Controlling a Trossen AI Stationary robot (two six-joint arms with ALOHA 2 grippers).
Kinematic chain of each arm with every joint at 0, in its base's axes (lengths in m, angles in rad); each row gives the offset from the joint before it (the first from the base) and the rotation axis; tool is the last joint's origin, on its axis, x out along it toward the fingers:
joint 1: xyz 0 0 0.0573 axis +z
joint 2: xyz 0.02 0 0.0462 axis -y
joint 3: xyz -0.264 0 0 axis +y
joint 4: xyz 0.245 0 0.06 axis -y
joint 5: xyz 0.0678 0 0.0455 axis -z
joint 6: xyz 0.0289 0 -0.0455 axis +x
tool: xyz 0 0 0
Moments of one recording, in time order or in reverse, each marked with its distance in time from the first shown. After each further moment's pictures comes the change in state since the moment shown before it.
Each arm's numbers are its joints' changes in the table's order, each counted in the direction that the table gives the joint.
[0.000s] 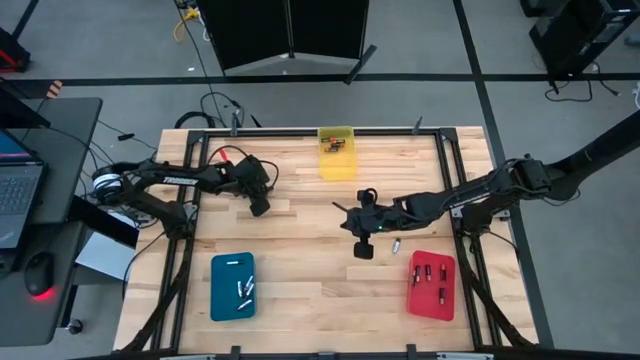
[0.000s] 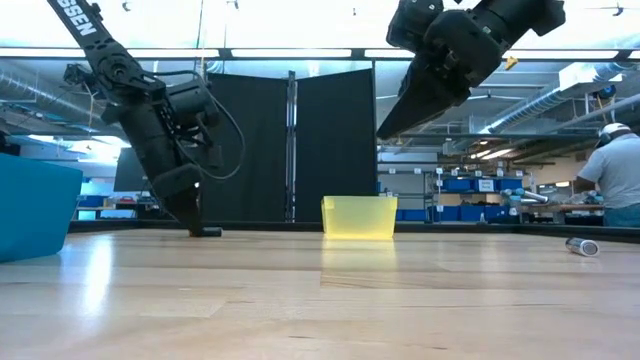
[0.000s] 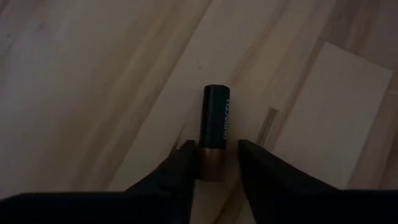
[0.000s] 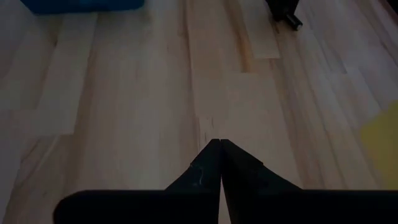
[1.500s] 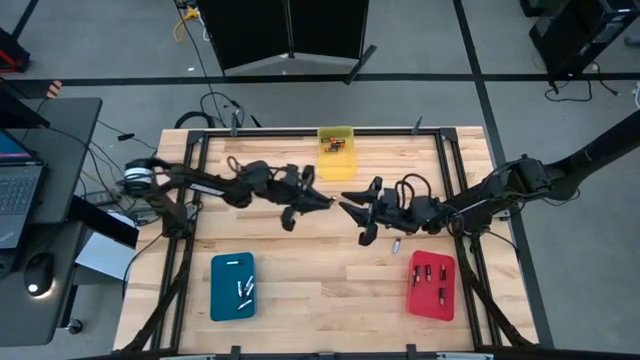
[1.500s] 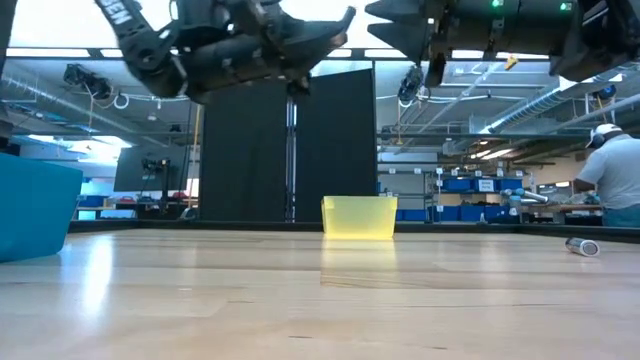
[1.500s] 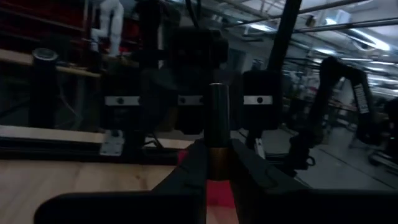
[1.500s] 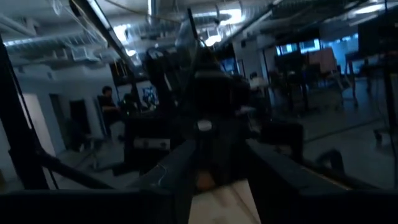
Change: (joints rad) left arm -0.303 -0.216 -0.206 1.247 0.486 -0.291; right arm 0.027 -0.003 0.378 1.416 0.228 -0.018
